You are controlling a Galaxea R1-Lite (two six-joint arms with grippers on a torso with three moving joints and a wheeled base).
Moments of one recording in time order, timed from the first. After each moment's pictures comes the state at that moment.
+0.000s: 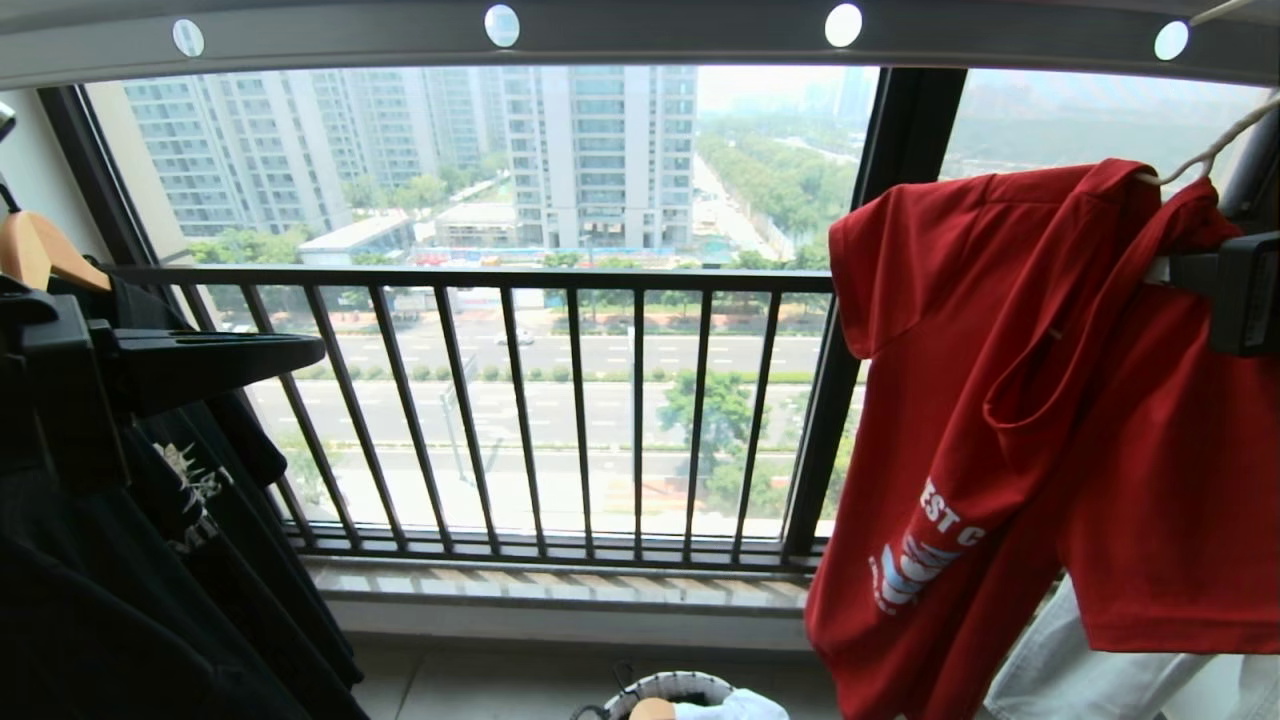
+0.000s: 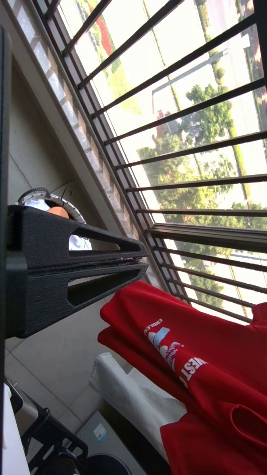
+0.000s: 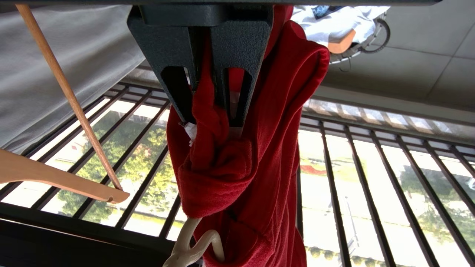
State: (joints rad) left arm -0.17 1.09 -0.99 0.06 -0.54 0.00; right arm 0.27 1.23 -1.20 0.18 -0.27 -0.08
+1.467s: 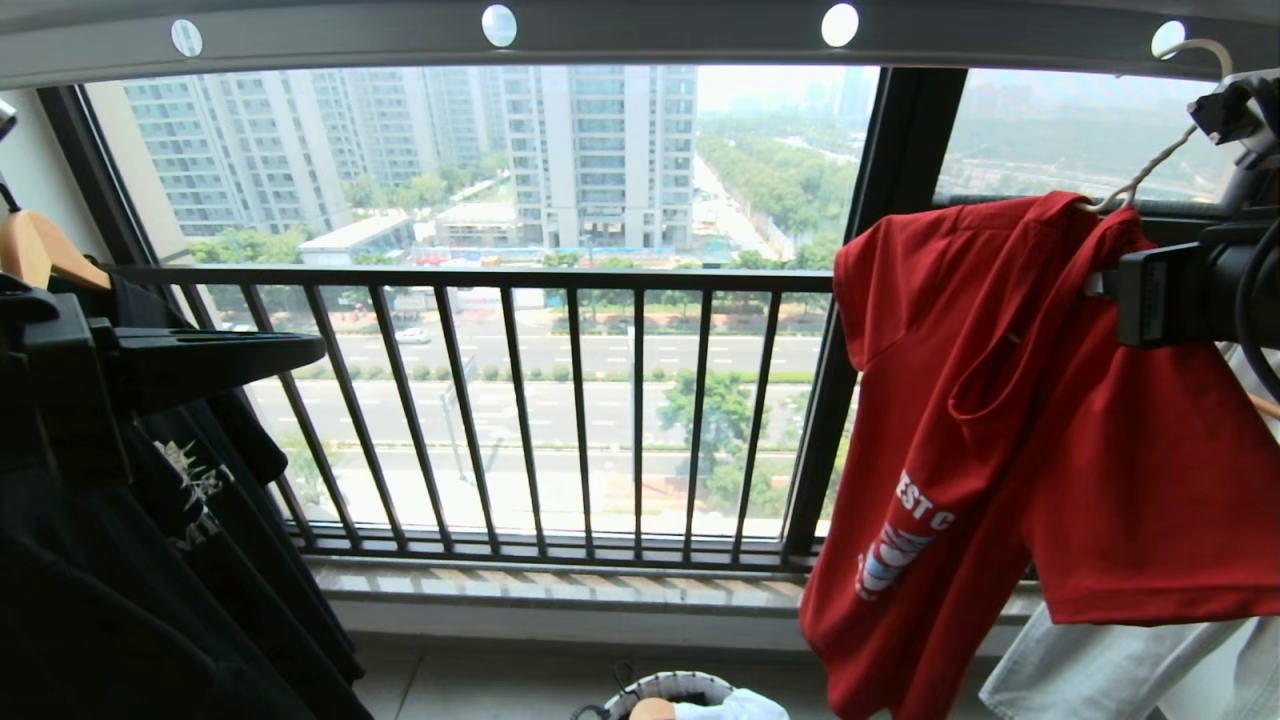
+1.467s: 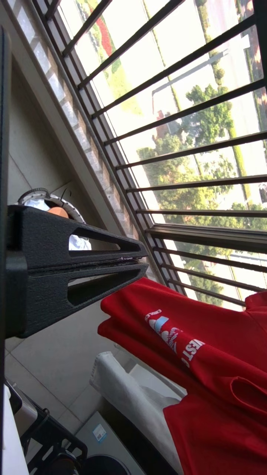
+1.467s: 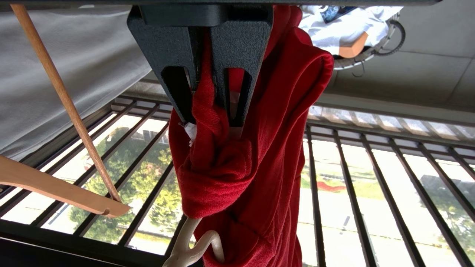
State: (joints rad) left arm -0.17 1.09 -0.99 0.06 -0.54 0.00; right arm 0.21 1.36 -1.22 0.14 -0.27 -0.08
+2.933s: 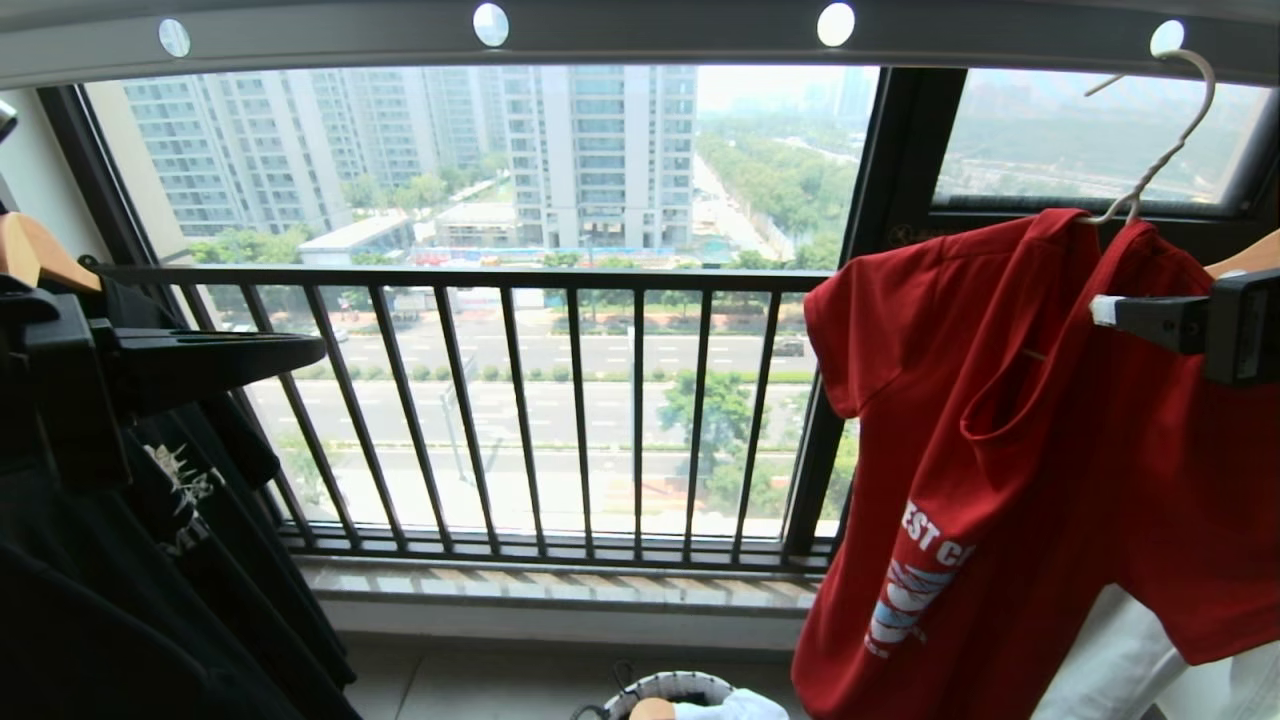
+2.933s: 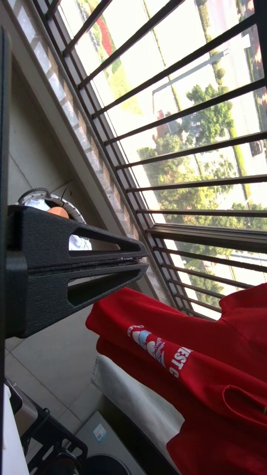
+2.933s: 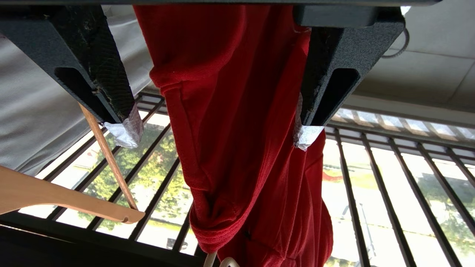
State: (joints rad) left arm -0.17 1.09 -0.99 0.06 -0.54 0.00; right arm 0.21 1.21 -1.11 0.13 -0.25 -0.11
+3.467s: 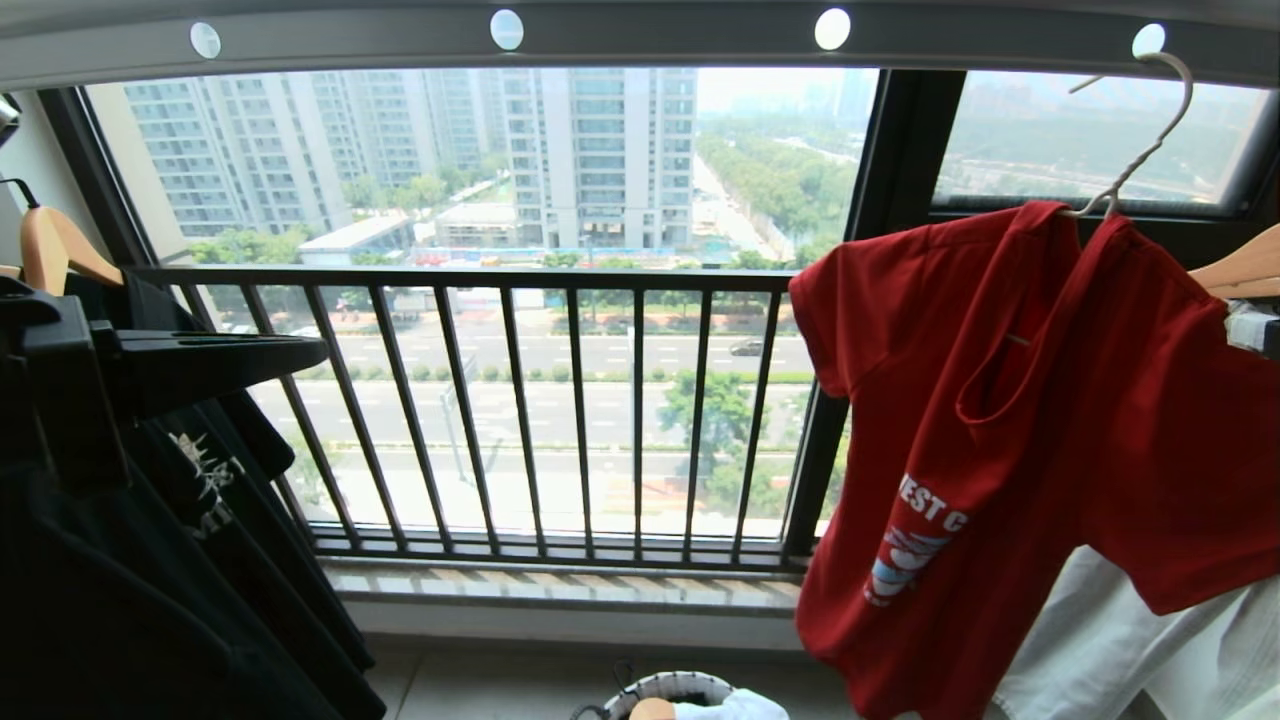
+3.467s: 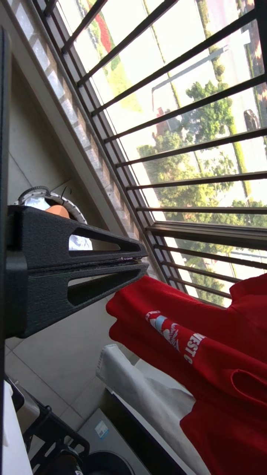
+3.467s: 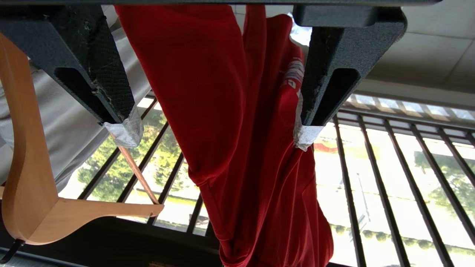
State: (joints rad) left arm -0.17 1.09 -0.99 0.06 -0.55 0.00; right arm 0.21 0.97 -0.99 0.14 -0.24 -0.12
